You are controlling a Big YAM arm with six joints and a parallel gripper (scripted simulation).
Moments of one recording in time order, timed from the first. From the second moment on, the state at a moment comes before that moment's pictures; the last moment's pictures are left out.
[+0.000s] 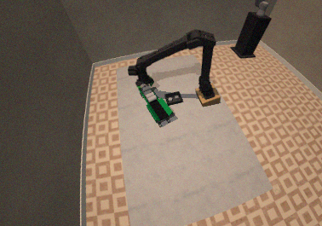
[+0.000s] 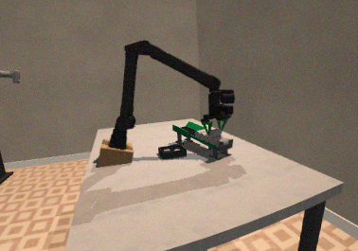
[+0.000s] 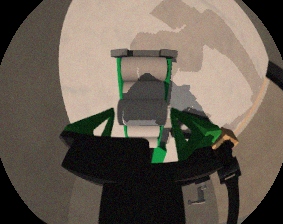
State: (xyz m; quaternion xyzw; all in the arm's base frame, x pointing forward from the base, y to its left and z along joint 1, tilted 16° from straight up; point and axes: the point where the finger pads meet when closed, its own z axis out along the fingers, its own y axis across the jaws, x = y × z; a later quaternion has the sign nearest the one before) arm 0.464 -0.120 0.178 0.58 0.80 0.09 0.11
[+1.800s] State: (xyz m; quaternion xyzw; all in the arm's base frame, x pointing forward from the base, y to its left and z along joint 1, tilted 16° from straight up) arm 0.465 -0.119 0.178 0.58 0.80 0.09 0.11
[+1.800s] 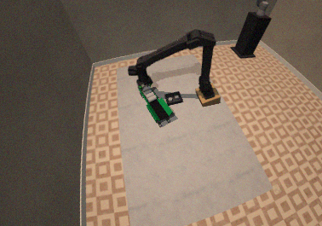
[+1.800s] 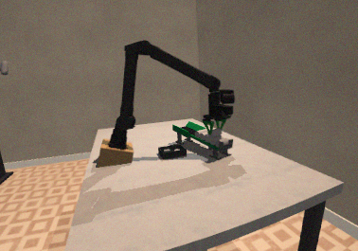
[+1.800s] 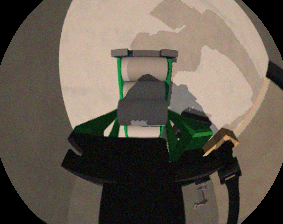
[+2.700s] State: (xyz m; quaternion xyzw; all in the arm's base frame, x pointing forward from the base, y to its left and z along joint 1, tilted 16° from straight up) arm 0.465 -0.119 0.178 0.58 0.80 0.09 0.11
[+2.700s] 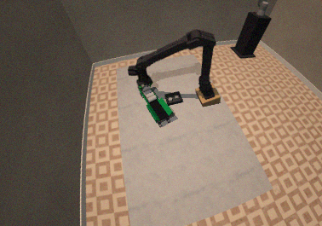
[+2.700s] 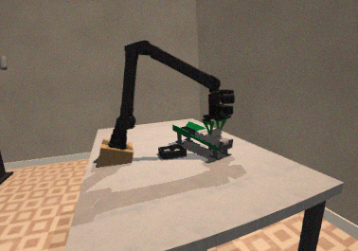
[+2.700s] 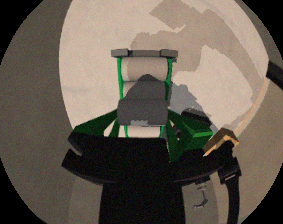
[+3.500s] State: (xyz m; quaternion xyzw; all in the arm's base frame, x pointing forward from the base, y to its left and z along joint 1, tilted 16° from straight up) arm 0.465 -0.119 0.178 0.58 0.80 0.09 0.11
